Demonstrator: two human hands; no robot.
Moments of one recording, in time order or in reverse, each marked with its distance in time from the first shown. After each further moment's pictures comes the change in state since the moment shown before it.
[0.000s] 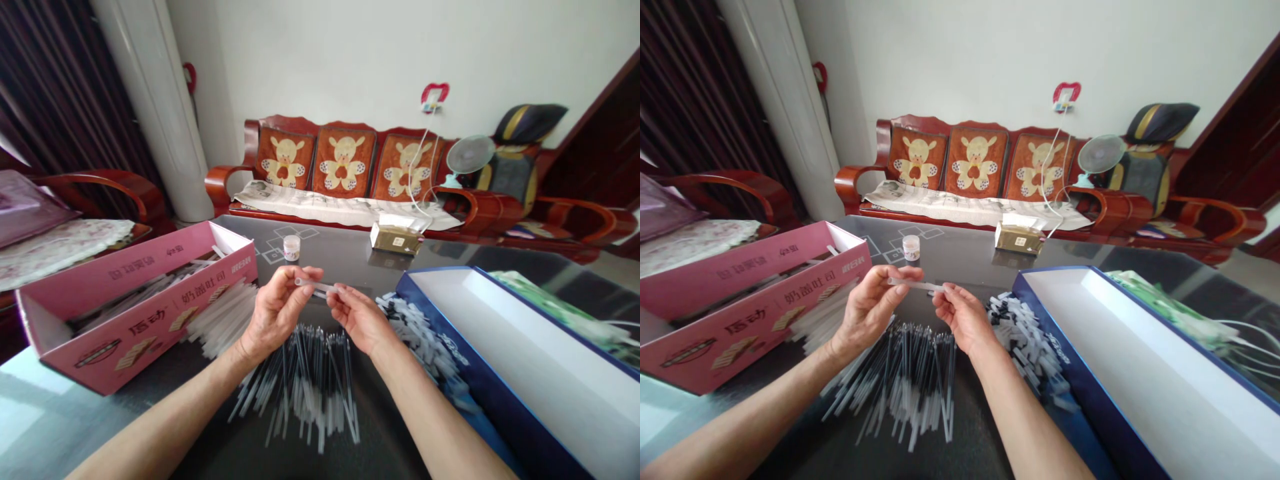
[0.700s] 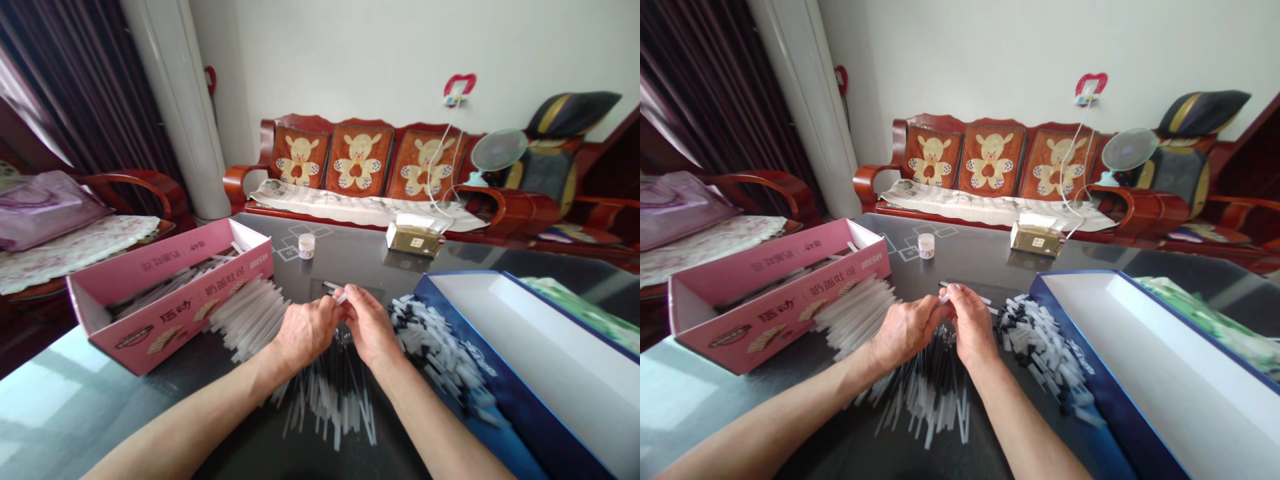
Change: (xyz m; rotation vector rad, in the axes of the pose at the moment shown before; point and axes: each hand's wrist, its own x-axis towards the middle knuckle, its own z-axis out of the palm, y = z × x) left_hand -0.015 -0.005 0.012 1.156 -0.401 -0.123; right_hand -0.011 0.021 0.023 0.028 0.025 -0.173
